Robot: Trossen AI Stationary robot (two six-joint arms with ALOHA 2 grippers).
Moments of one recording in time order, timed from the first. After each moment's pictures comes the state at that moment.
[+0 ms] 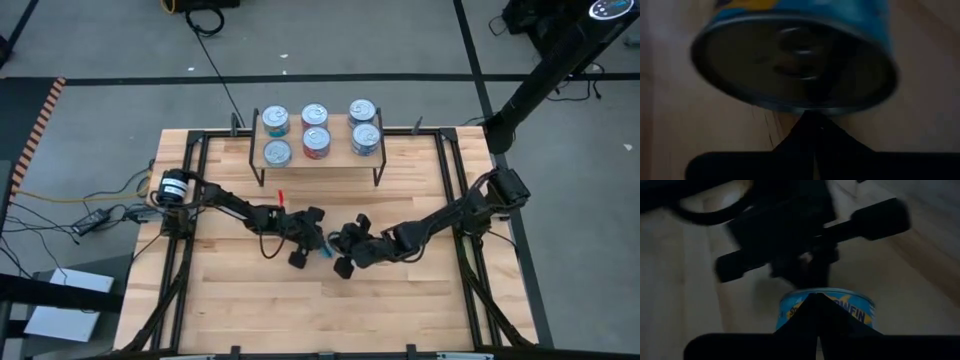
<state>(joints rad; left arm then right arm) -0.08 1.91 0.88 0.29 0.05 0.39 0.34 1.72 0.91 0.06 0.53 0.66</state>
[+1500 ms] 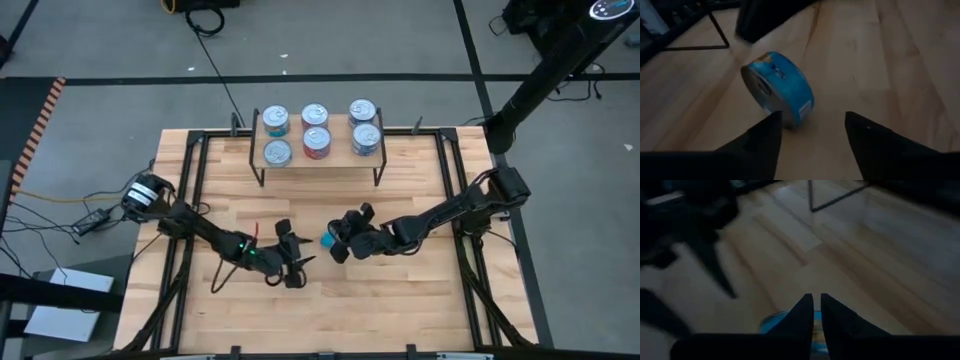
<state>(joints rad) -0.43 1.71 0.71 0.47 -0.63 -0.19 0.30 1.69 0.91 0.07 0.69 0.65</state>
